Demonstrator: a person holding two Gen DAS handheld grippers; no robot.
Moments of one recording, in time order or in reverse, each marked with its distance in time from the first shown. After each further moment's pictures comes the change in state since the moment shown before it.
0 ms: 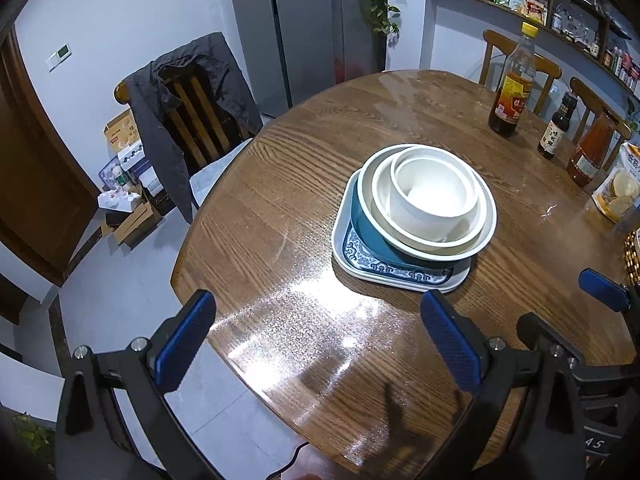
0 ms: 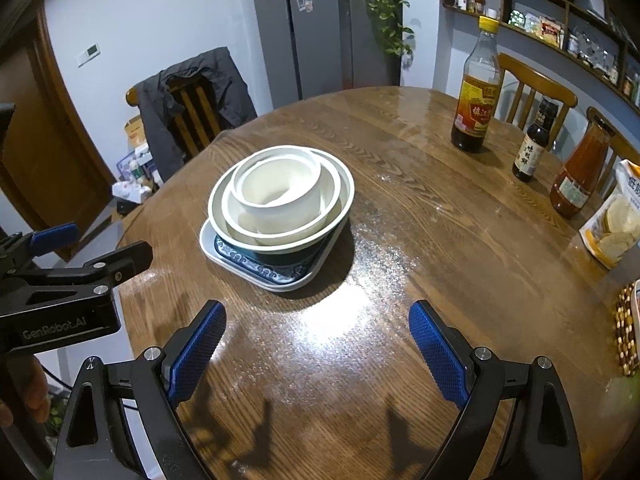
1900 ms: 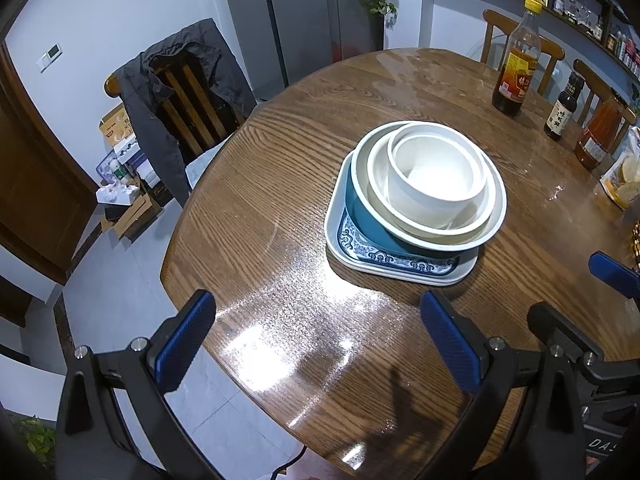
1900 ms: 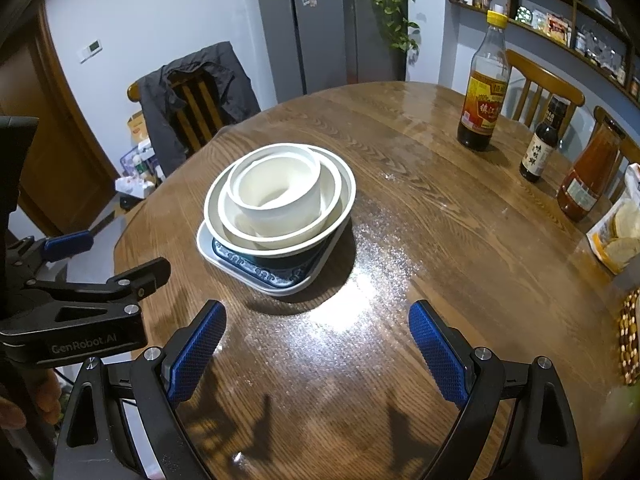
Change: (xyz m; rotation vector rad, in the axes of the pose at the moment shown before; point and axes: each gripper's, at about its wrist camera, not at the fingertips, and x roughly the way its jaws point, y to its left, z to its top) left arm 0.020 -0.008 0.000 0.033 0.064 0.011; right arm 0.012 -0.006 0.007 -0.002 0.026 0.020
